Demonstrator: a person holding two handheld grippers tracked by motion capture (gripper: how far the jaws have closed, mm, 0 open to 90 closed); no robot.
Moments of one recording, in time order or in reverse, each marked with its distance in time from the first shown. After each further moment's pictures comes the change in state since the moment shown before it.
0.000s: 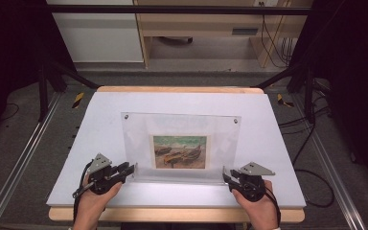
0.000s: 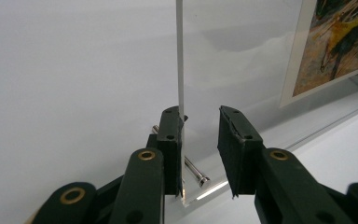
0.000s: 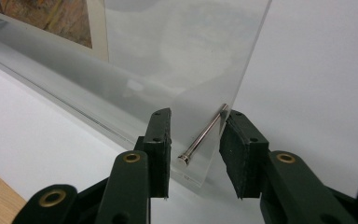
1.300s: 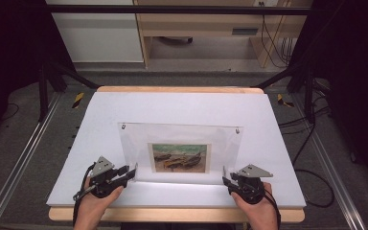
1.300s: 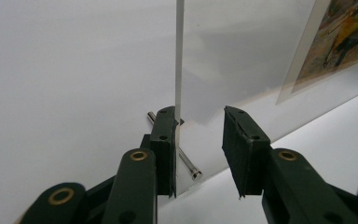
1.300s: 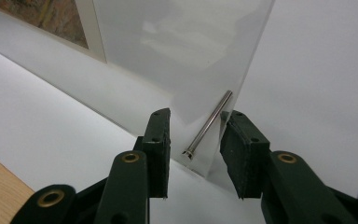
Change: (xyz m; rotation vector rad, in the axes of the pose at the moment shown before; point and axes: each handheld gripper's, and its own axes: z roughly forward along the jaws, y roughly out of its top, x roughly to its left) left arm -0.007 -0.005 -0.001 0.035 0.007 0.032; right arm 0.005 -0.004 -0.001 0.039 -0.008 -0.001
